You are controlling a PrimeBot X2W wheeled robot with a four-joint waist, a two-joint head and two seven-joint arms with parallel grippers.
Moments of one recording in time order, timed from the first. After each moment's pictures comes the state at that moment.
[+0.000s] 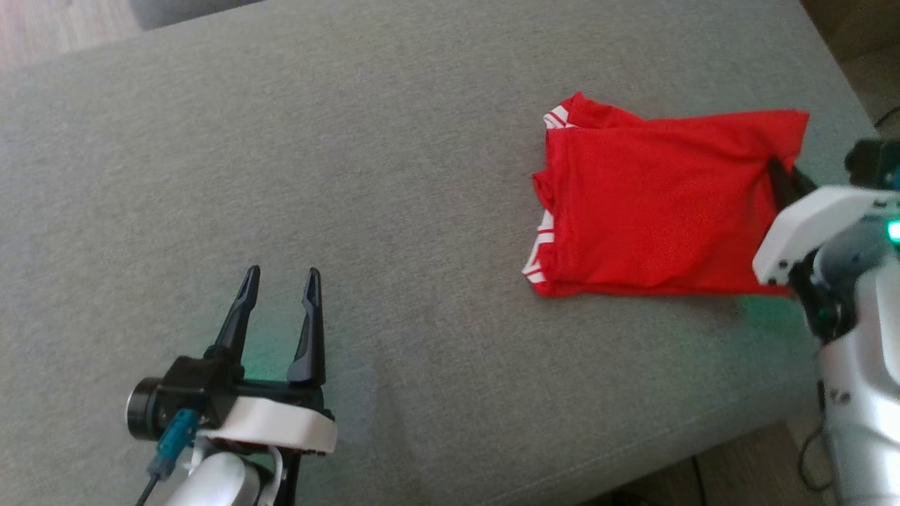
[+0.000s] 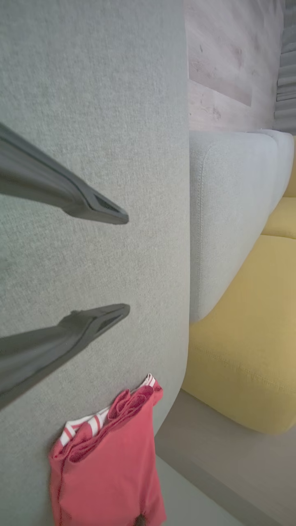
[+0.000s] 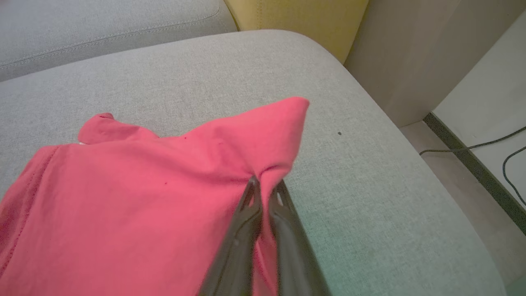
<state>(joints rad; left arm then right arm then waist) -0.14 0.35 -0.55 -0.02 -0.54 0.29 -0.16 -0.48 -0.16 -0.10 0.45 0.15 0.13 0.34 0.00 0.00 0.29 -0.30</state>
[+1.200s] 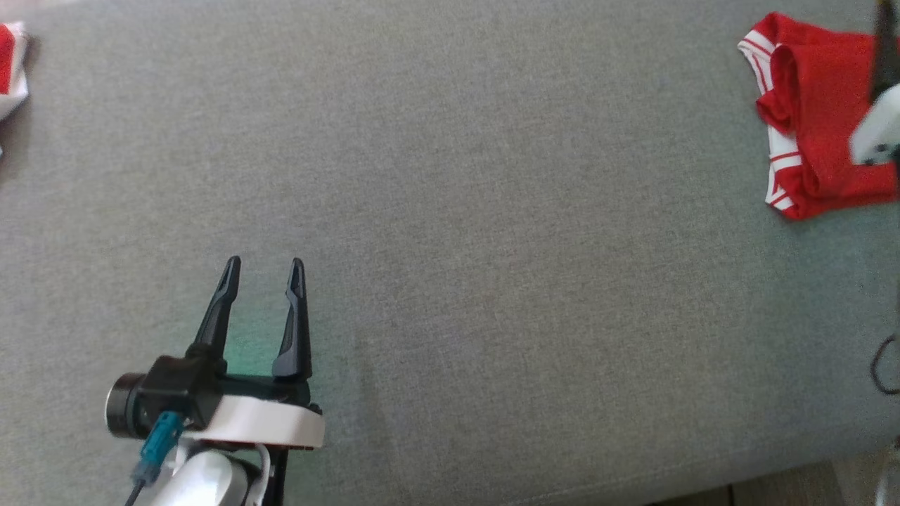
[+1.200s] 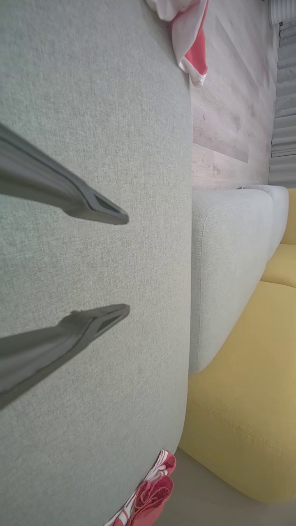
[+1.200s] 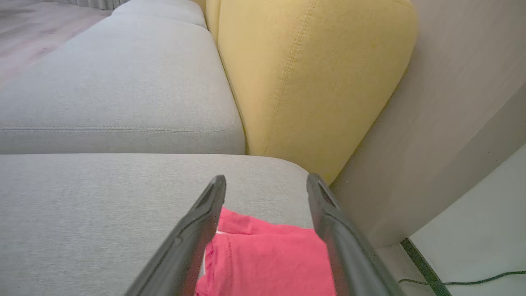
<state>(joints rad) -0.13 0.39 -0.55 -0.08 -0.54 0.34 -0.15 -0.74 -0.28 -0.16 0.55 -0.02 0.13 0.14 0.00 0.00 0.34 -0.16</state>
